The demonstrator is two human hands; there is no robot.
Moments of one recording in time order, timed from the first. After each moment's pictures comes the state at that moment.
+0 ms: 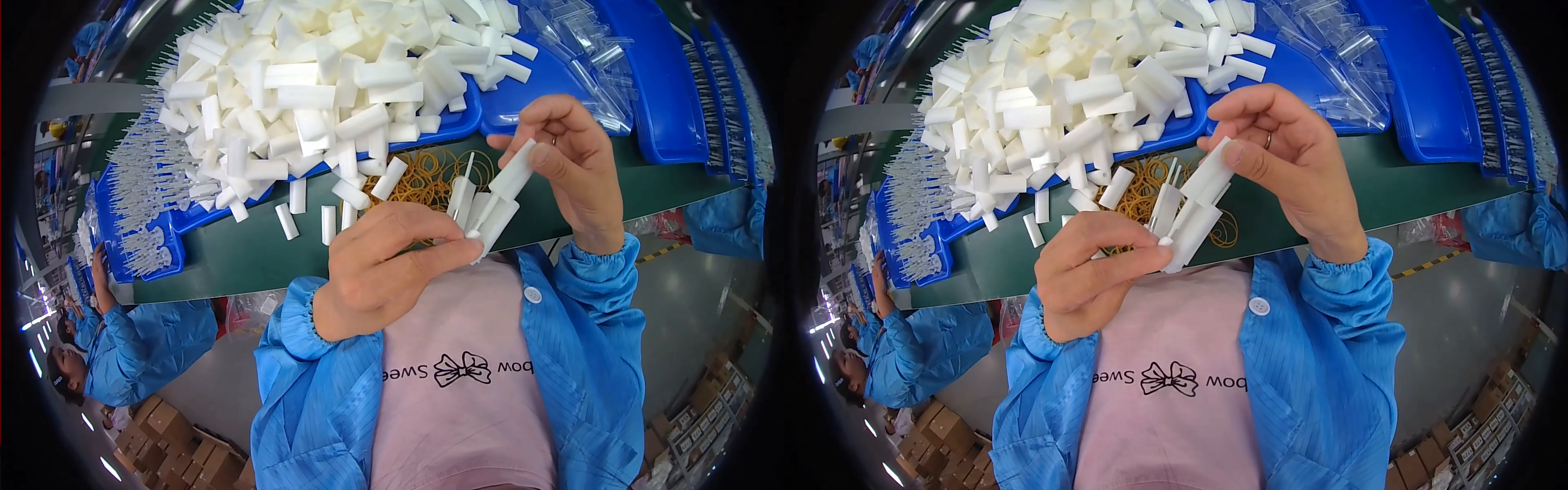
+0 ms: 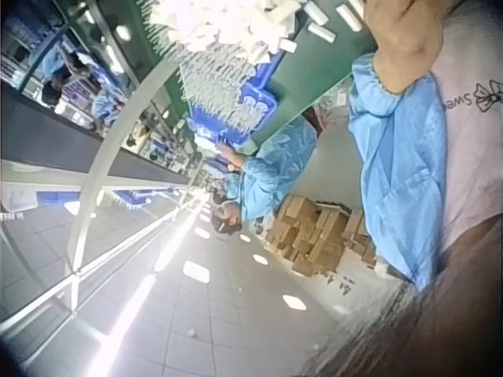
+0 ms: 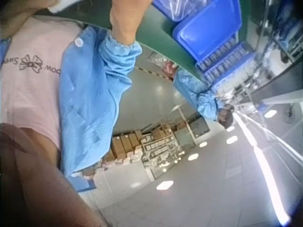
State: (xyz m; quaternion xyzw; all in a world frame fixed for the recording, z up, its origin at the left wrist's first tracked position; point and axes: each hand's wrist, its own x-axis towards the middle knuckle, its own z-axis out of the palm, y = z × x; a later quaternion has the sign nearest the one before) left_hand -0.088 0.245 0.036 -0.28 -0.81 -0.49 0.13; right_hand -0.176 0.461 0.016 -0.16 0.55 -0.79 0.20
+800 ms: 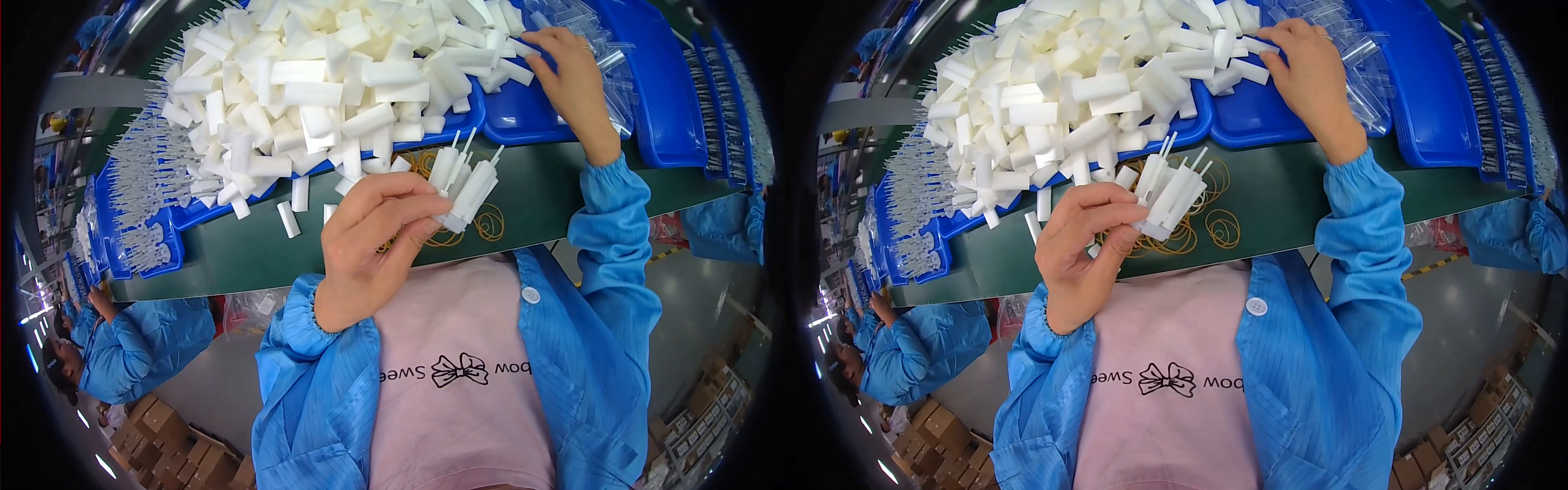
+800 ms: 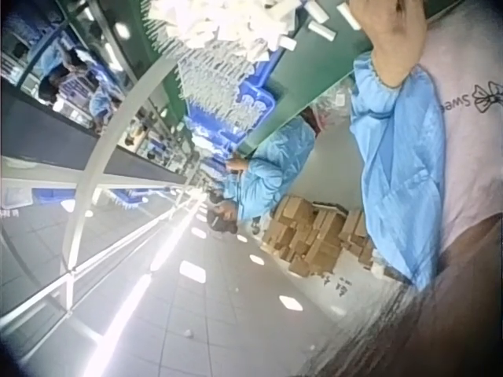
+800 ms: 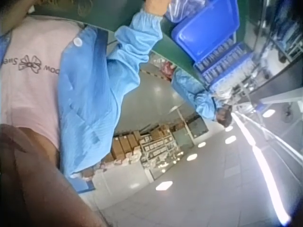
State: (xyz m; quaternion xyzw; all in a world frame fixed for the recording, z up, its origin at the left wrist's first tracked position) left_hand -0.087 0.243 0.024 -0.14 -0.83 -0.51 0.15; right_hand -0.282 0.482 -0.034 -0.29 0.89 -0.22 -0.25
